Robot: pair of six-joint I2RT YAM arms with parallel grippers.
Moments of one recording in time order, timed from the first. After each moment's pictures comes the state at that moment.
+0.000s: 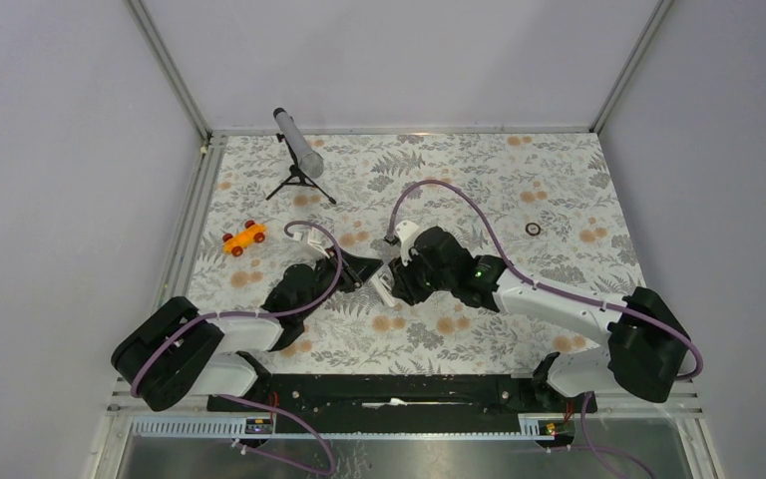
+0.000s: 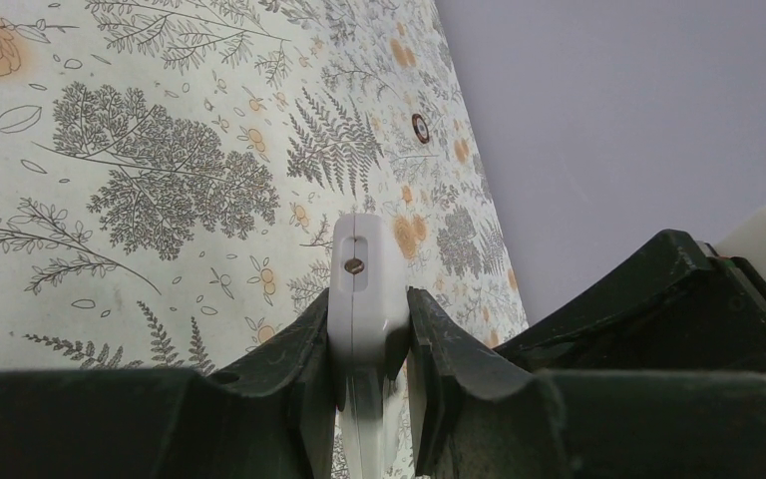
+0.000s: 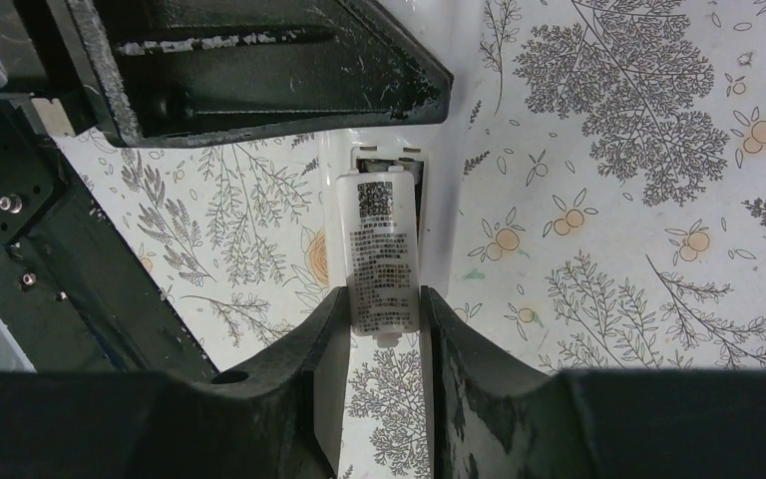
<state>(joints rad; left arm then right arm) -0.68 1.30 0.21 0.98 0.04 -1.00 0.92 1.35 0.85 -0.22 -0.12 0.19</state>
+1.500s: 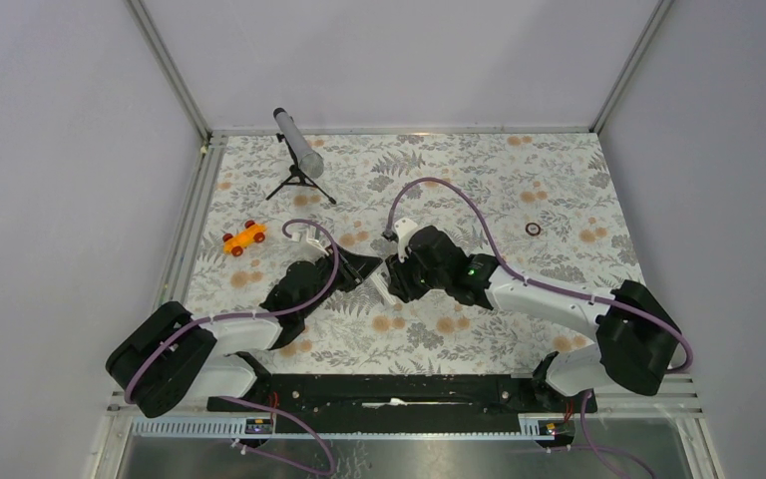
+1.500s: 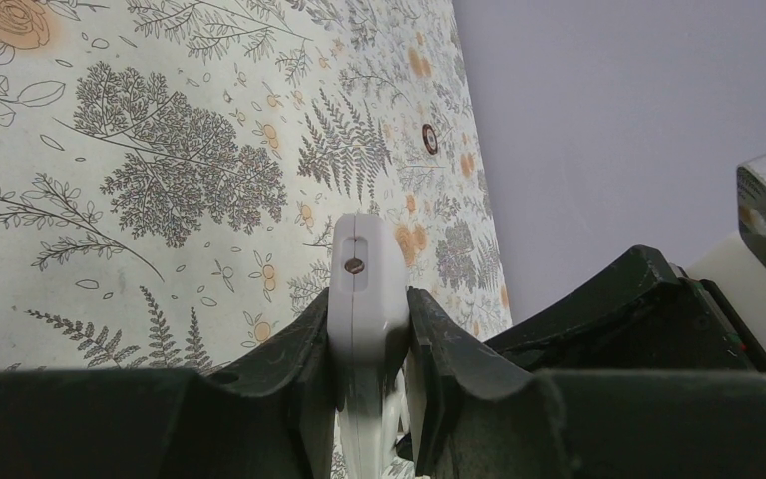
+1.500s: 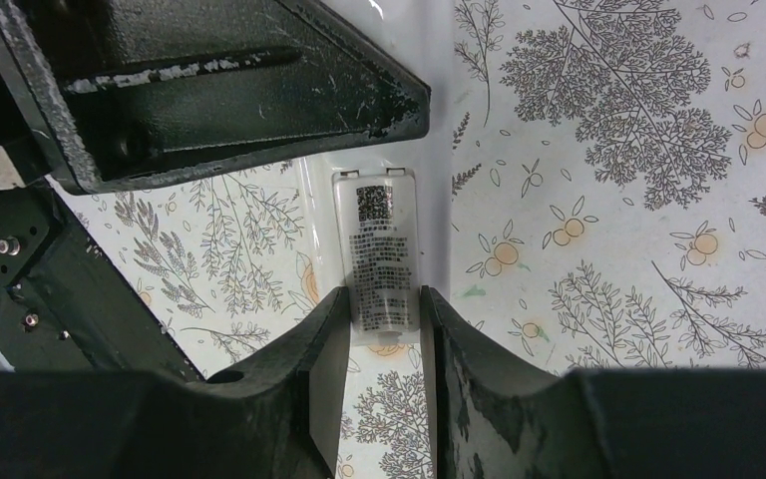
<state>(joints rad) -0.69 1.26 0.24 0.86 0.00 -1.09 0.92 1.41 0.87 -0.18 -0.08 0.25</state>
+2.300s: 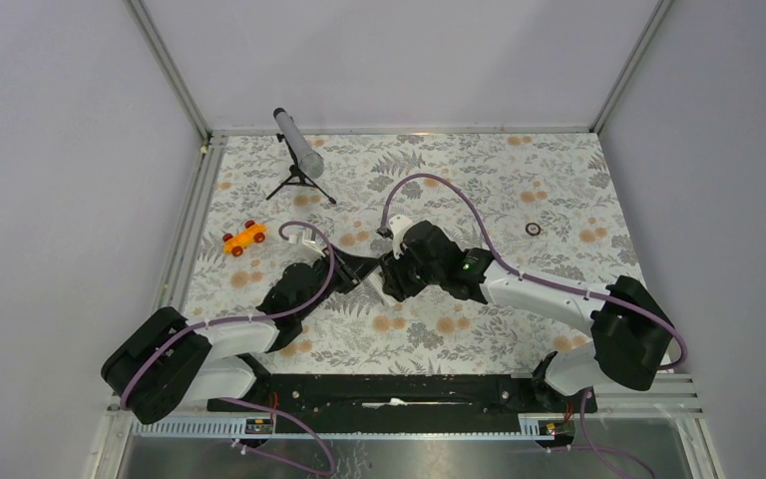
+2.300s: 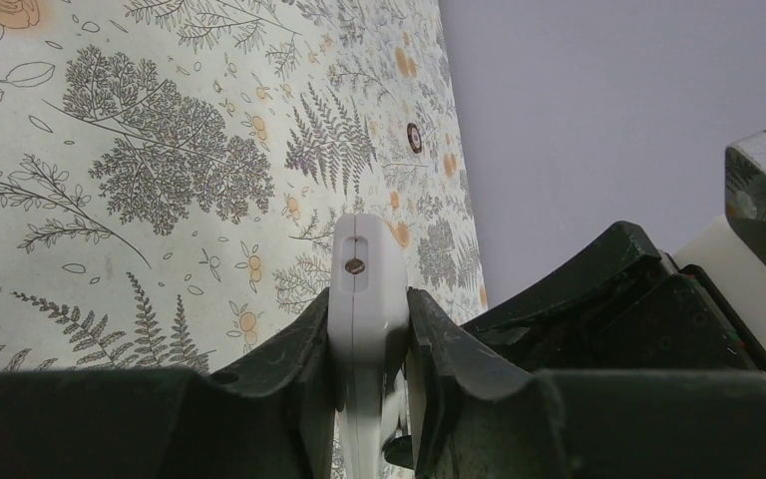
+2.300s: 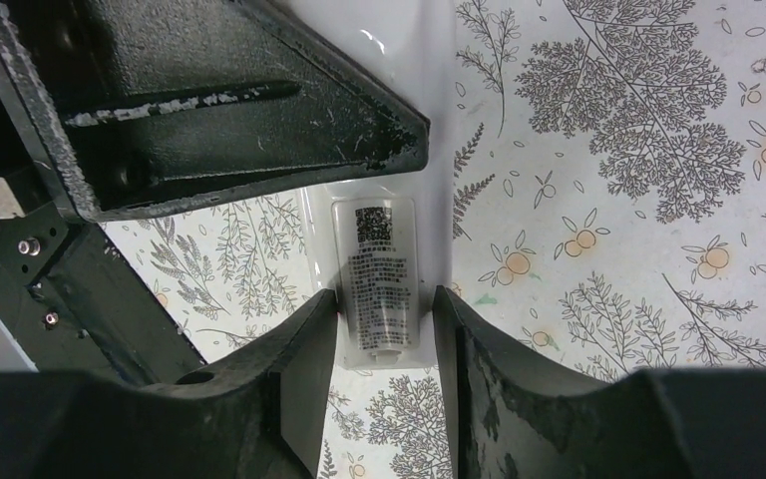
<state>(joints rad) -0.69 1.23 0.22 0.86 0.01 -1.13 0.92 1.45 0.93 -0.23 -0.10 0.25</state>
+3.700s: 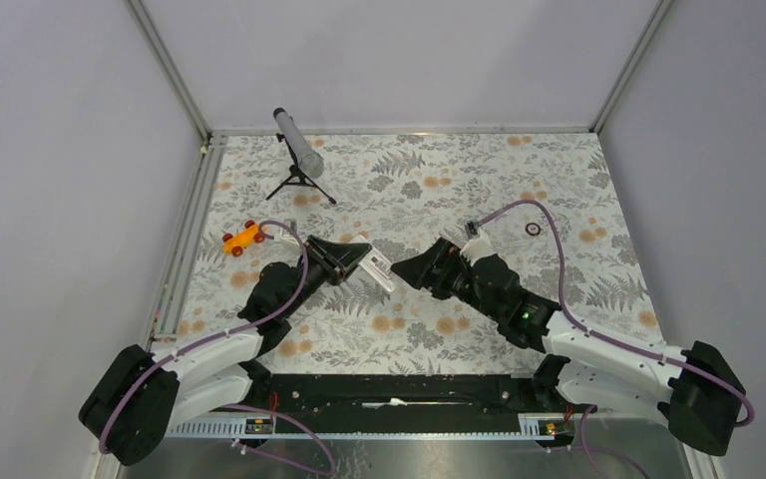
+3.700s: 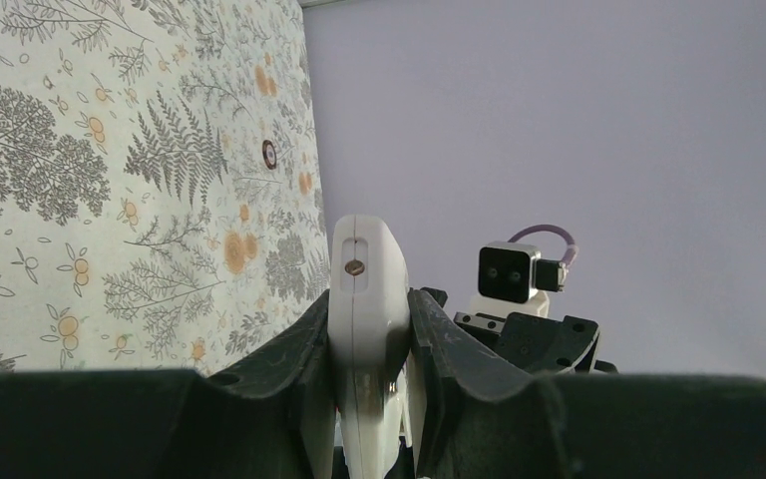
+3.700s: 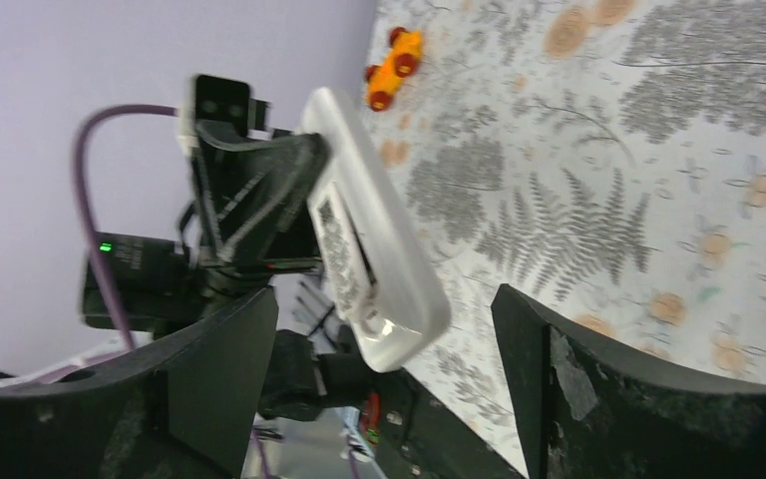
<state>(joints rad) -0.61 0.99 0.23 0.79 0.10 -1.39 0.92 0.95 0.51 0.18 0.11 1.08</state>
